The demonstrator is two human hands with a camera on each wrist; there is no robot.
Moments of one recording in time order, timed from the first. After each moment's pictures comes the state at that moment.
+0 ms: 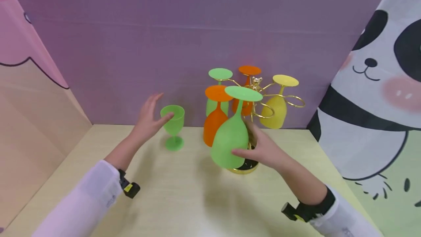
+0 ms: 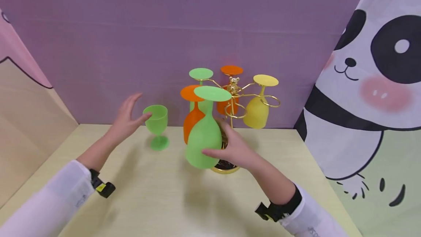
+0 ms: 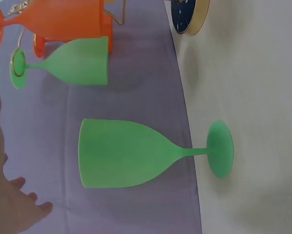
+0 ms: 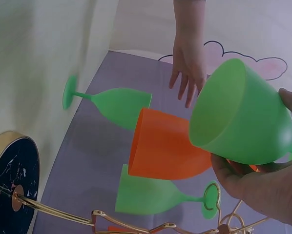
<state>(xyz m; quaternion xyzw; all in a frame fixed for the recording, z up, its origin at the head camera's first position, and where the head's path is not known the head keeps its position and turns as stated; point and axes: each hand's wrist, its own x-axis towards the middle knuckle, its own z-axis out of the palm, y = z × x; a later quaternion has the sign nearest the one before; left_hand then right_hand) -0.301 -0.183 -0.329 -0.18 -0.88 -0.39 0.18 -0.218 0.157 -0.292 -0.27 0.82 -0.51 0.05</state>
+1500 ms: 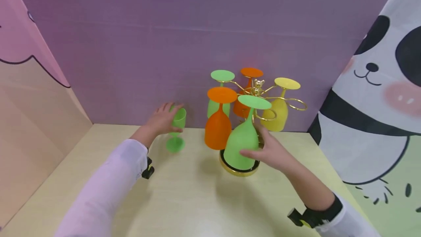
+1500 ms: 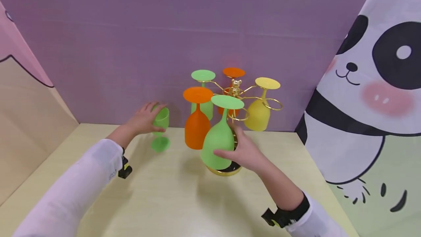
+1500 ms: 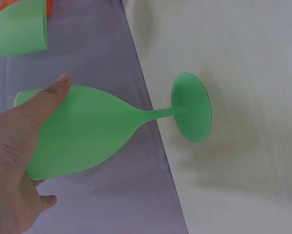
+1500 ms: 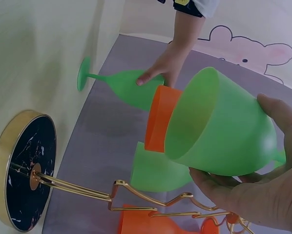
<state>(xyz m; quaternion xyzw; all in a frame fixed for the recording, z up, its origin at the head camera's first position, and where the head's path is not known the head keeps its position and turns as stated) -0.358 -0.170 -0.352 -0.22 -0.97 -0.09 0.05 -0.227 0.178 -0.306 -0.18 0.87 -0.45 0.03</state>
